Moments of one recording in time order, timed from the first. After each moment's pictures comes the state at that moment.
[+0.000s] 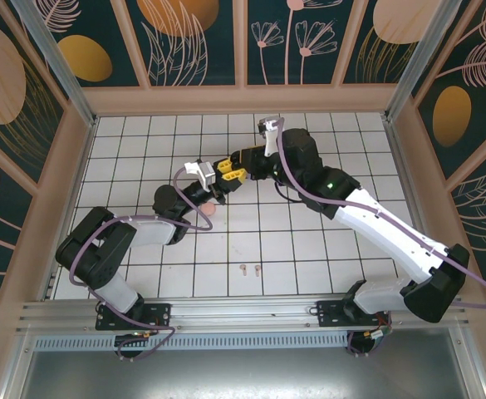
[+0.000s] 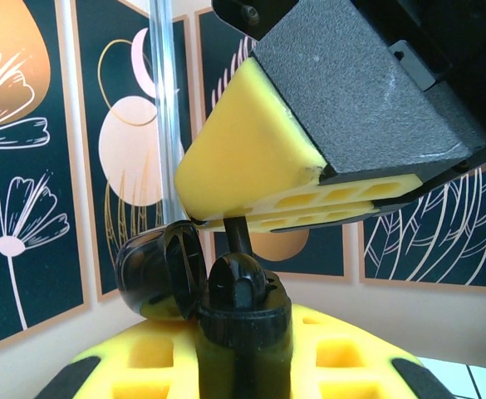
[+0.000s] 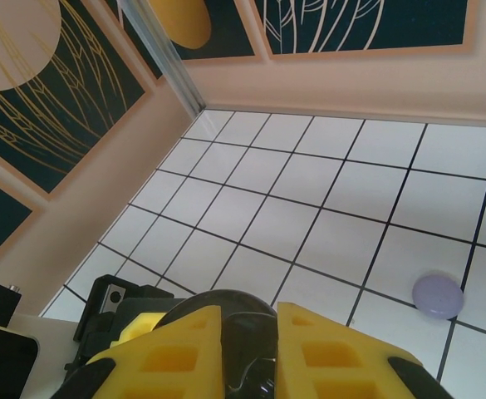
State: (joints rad) left arm -0.60 1.64 0.62 1.49 0.54 -0.20; right arm 0.81 1.31 1.31 -0.36 0.04 0.41
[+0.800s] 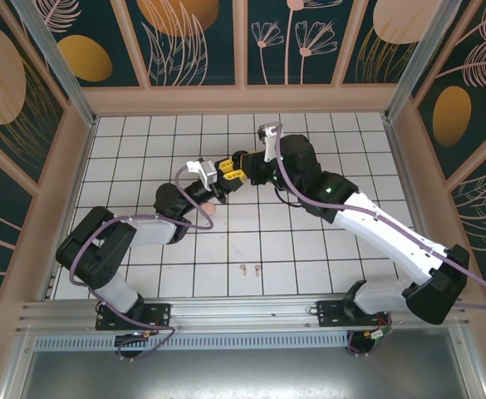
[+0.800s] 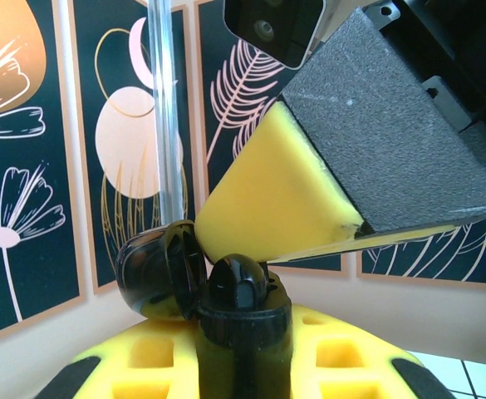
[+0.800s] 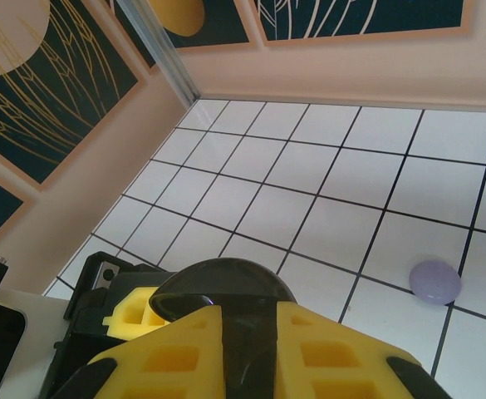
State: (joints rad) left arm -0.60 1.64 0.63 1.46 0.54 -0.20; right arm 0.83 1.29 1.26 -0.34 0.05 0.41
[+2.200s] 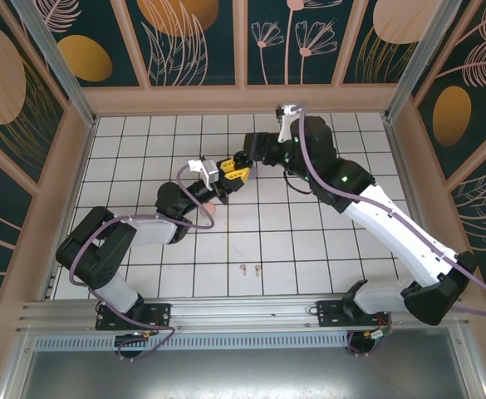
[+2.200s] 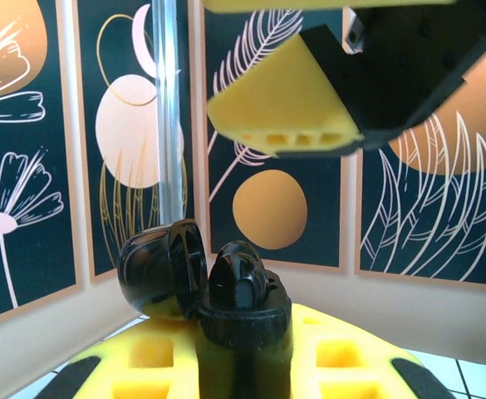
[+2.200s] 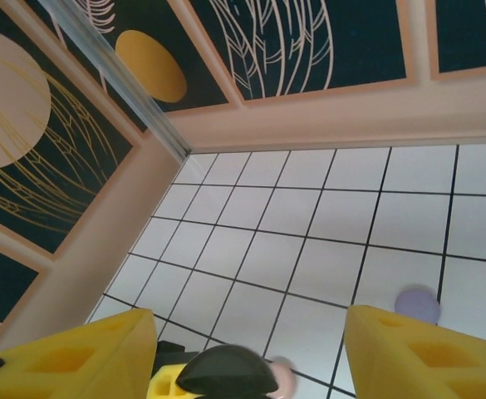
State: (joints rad) left arm -0.61 1.64 0.64 1.43 0.54 -0.21; right arm 0.73 1.30 1.44 -0.46 0.05 0.50
